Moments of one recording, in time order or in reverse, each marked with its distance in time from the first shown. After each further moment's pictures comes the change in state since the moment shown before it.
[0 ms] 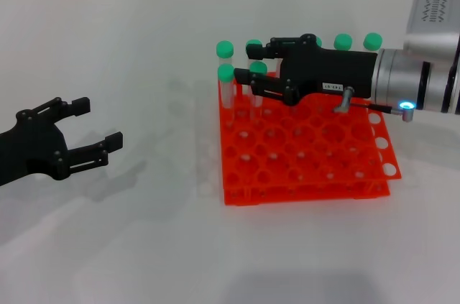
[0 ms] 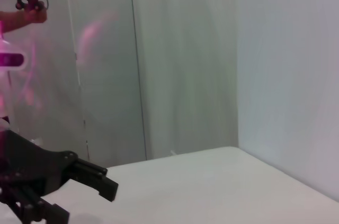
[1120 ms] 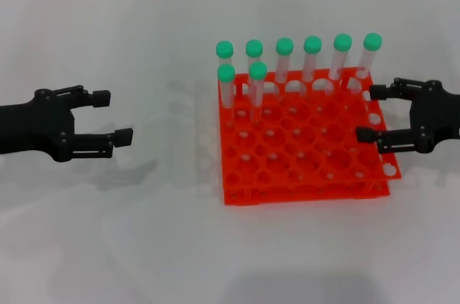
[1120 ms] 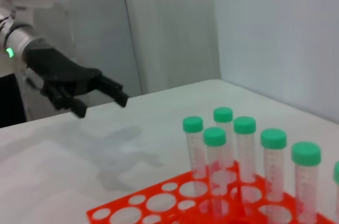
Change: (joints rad) left arm -0.222 0.136 -0.003 -0.126 0.131 0.127 -0.142; right arm -0.242 -0.184 0.166 -0.119 -0.283 -0.235 0.135
